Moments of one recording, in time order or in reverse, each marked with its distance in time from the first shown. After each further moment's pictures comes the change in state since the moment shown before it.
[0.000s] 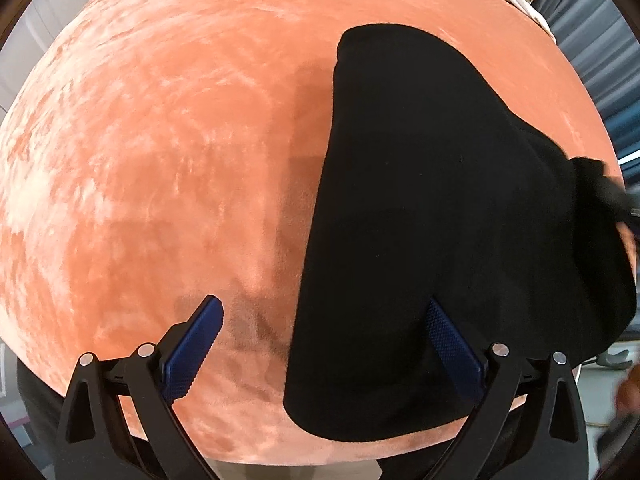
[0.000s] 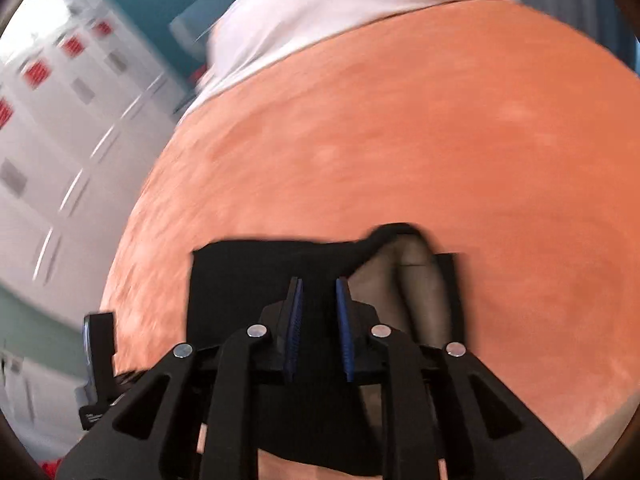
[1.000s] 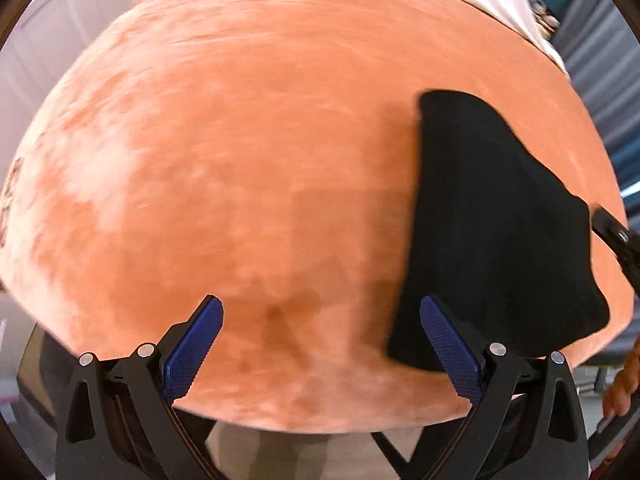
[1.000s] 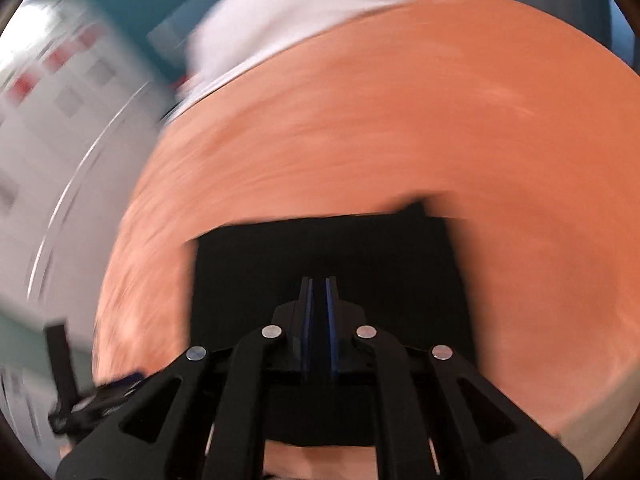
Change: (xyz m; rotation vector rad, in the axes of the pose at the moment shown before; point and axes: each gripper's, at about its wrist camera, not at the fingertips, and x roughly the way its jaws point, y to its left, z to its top) left arm -0.062 0.080 -0.027 -0.089 -0.096 0.041; right arm -0.031 0.059 -0.010 0.018 -0.025 0.044
